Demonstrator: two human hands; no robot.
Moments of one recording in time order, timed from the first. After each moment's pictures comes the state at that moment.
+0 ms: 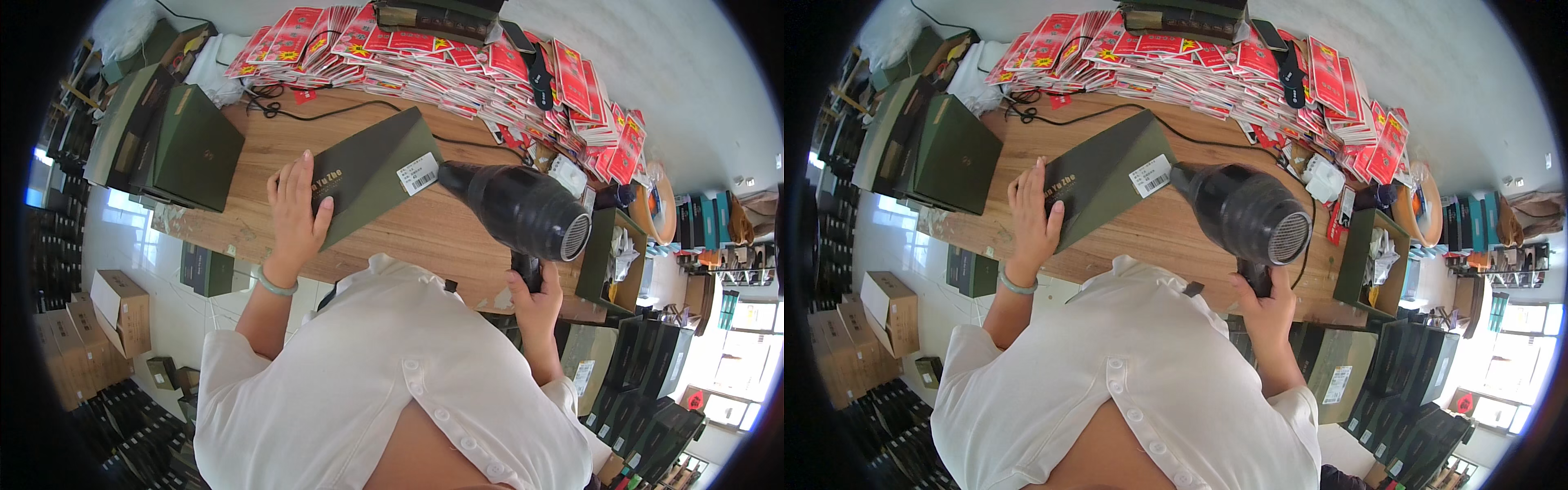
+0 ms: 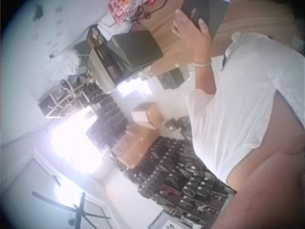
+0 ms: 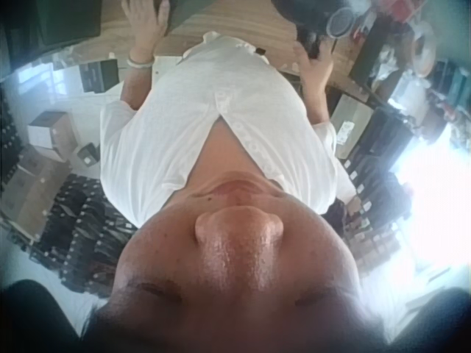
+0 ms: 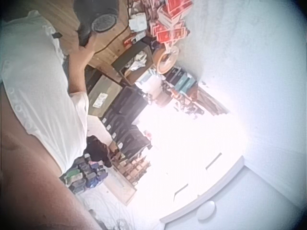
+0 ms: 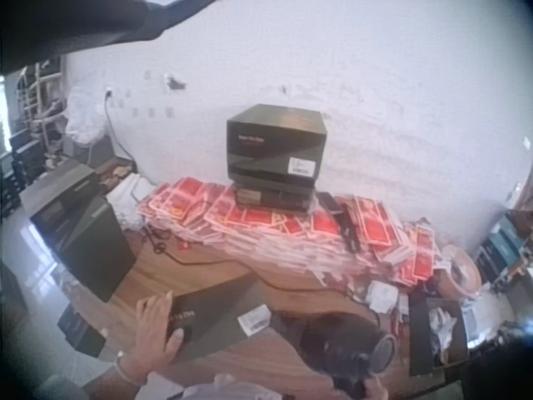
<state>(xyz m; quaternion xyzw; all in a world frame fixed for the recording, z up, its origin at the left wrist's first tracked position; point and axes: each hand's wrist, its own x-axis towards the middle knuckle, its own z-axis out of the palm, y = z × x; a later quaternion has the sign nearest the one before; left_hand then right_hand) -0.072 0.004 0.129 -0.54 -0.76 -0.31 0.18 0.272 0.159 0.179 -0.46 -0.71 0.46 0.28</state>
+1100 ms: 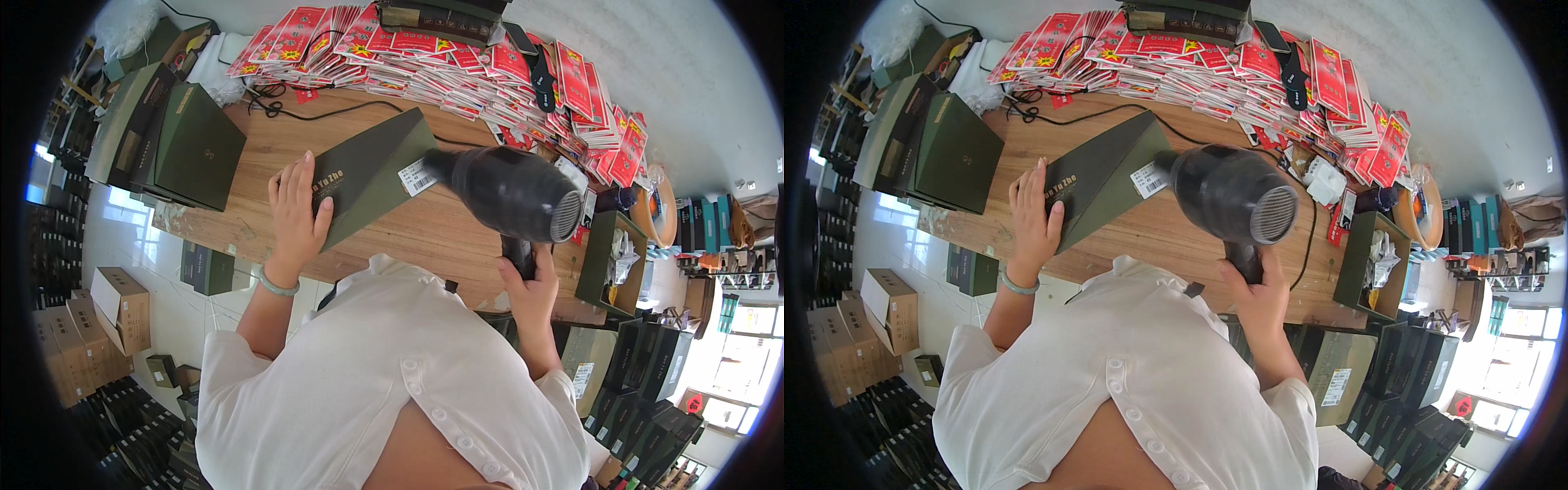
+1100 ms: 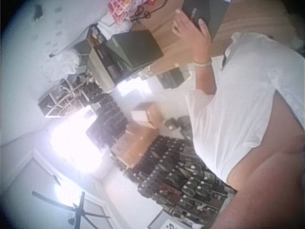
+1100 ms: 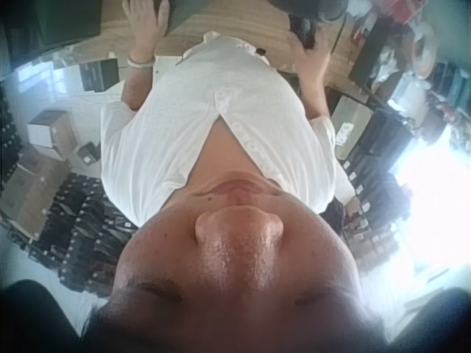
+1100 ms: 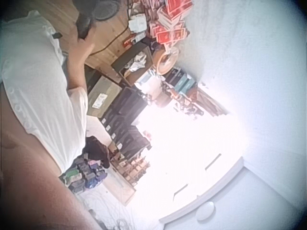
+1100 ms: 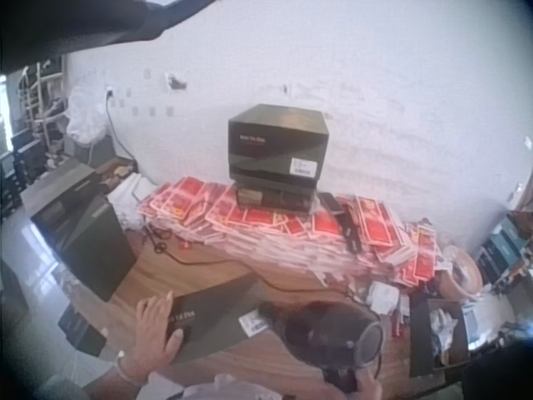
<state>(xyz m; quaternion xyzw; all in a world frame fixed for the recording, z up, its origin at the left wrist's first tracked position) -0.071 0.005 0.131 -0.54 -0.76 -0.32 0.18 0.244 0.165 0.186 -0.42 -0.72 0.47 0.30</state>
